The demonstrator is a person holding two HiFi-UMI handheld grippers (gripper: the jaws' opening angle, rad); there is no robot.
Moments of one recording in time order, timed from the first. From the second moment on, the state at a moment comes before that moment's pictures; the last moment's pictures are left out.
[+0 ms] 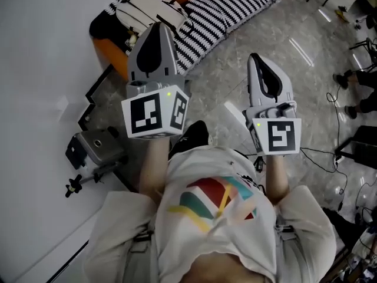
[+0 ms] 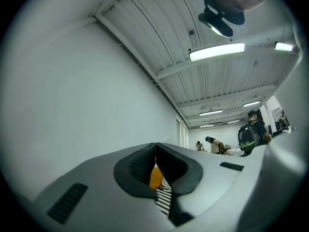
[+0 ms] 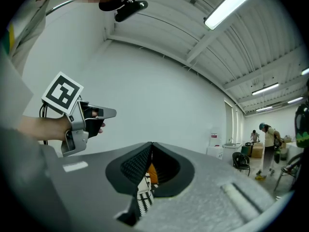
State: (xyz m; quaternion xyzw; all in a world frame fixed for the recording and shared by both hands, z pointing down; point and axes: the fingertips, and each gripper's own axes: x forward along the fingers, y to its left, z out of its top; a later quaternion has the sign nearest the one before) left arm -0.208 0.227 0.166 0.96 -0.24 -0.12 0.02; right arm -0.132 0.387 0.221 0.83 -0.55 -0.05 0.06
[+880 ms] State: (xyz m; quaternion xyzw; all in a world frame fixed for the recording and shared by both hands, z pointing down) left arm 0.069 0.077 0.243 0.97 -0.22 -0.09 0.03; right arm 0.104 0.245 0.280 0.85 -0.52 -0.01 0.06
